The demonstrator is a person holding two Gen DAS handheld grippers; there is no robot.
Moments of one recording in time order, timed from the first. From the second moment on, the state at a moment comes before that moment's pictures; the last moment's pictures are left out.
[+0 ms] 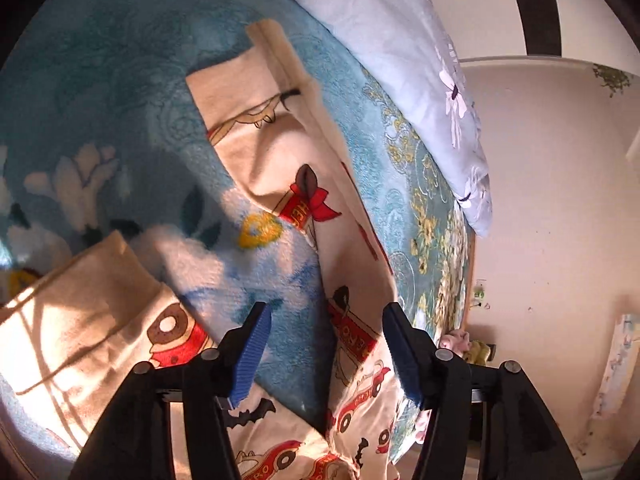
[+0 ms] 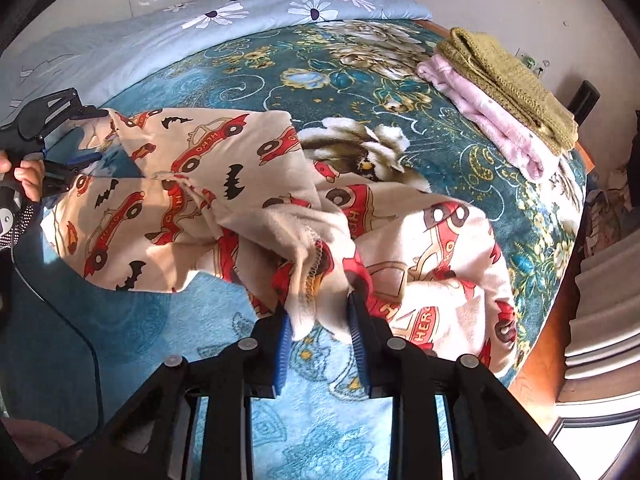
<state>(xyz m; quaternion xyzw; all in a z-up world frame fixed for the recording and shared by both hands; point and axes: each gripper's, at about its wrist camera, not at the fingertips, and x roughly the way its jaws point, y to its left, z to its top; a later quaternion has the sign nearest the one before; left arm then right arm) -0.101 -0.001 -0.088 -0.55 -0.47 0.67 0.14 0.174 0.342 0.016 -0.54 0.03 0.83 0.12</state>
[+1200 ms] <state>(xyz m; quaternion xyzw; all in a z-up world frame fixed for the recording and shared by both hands) -0.038 0.075 -0.075 -0.66 -0.32 0.67 0.14 0.106 0.493 0.013 -0.53 0.25 0.81 0.10</state>
